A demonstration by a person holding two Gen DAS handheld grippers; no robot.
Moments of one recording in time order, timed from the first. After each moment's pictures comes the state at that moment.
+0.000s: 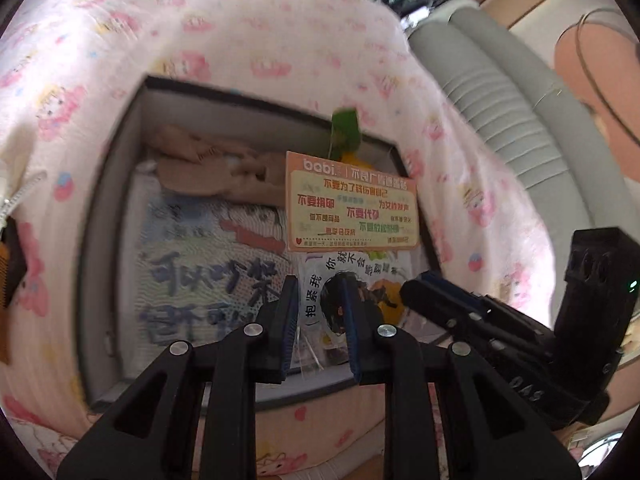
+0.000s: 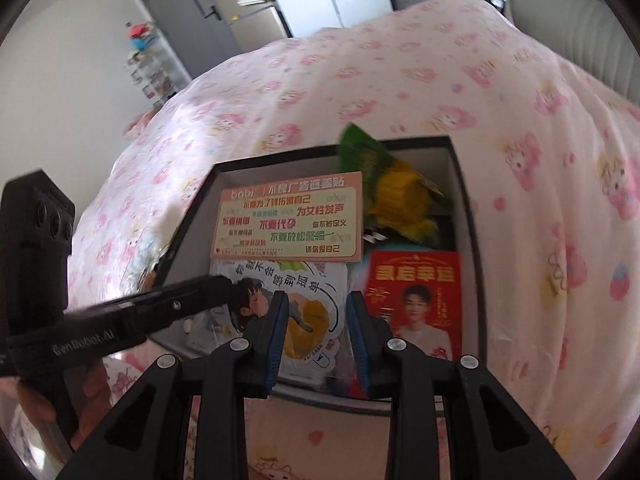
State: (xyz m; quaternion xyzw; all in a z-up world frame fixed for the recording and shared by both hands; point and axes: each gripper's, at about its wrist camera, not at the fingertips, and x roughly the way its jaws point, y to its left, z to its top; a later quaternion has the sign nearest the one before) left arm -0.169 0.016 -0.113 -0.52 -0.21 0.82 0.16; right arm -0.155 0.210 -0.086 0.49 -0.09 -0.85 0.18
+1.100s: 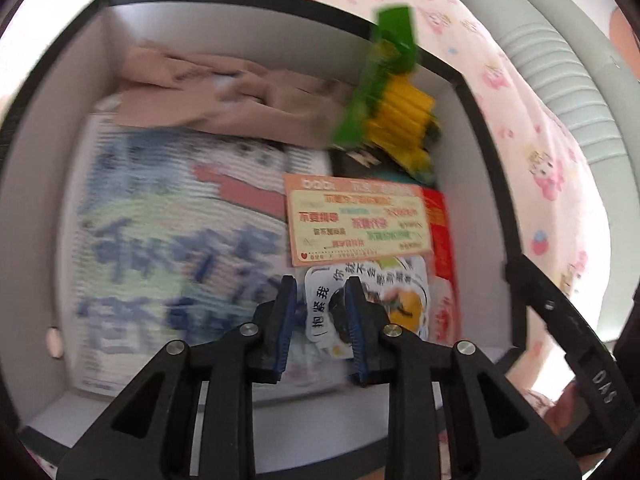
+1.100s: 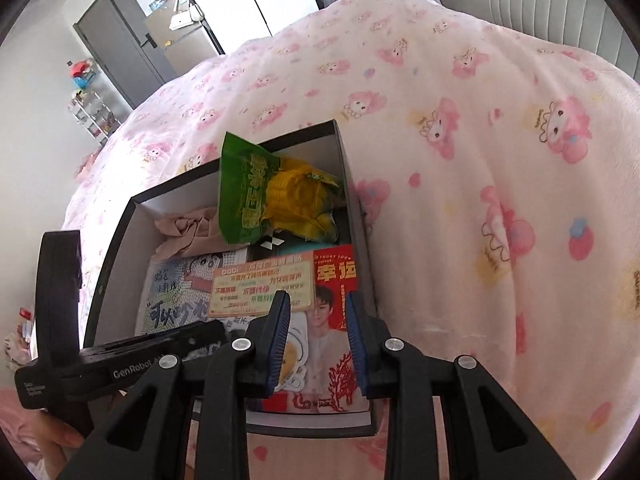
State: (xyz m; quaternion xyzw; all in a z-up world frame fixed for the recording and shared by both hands) left arm -0.169 0.068 -0.168 -0.60 -0.18 0.77 0.12; right arm -0.166 0.257 -0.117 0.49 -0.12 -0.86 0.08
